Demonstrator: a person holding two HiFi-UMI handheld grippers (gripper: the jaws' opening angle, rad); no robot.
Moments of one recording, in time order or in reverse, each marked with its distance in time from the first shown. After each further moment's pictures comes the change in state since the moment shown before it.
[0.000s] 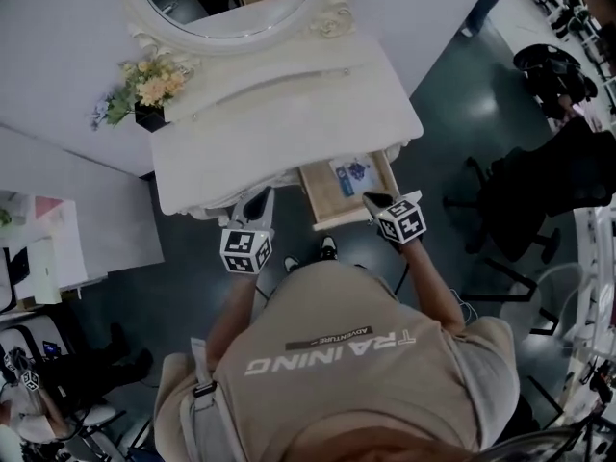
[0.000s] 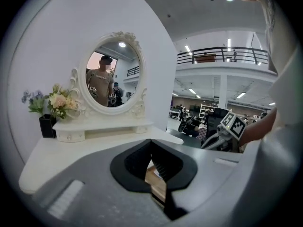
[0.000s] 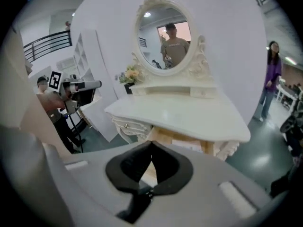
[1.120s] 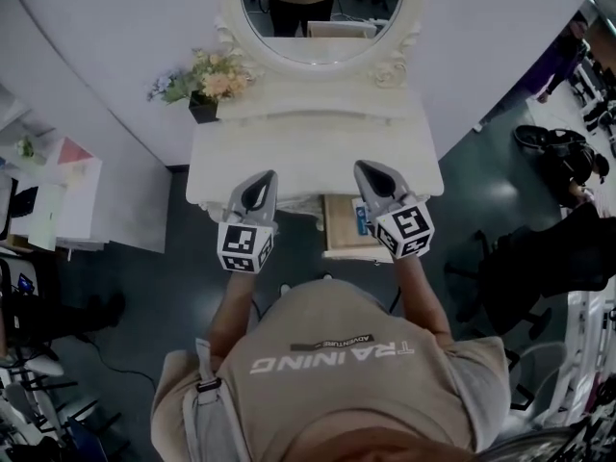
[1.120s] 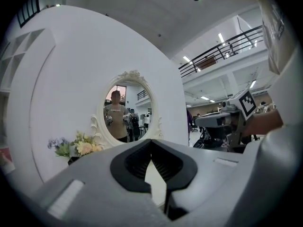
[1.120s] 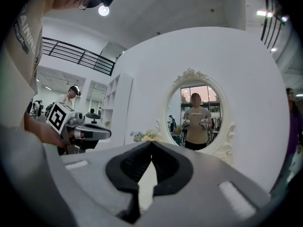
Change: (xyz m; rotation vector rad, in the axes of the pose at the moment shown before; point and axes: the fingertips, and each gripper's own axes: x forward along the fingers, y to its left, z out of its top) left arm -0.086 0.033 0.129 0.159 -0.263 0.241; right arm -0.089 0.125 0.269 -0.357 -0.690 0.063
